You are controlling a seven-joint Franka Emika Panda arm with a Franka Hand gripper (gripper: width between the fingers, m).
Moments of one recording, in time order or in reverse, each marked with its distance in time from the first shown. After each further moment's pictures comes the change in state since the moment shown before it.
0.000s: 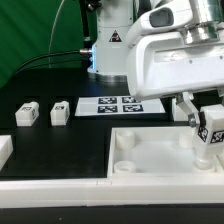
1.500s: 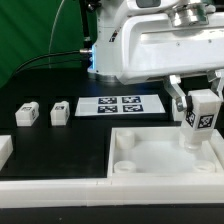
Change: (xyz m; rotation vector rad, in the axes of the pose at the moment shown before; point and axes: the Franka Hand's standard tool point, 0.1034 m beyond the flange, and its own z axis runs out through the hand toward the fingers) arm 0.012 0.018 -0.023 -0.019 0.012 0.012
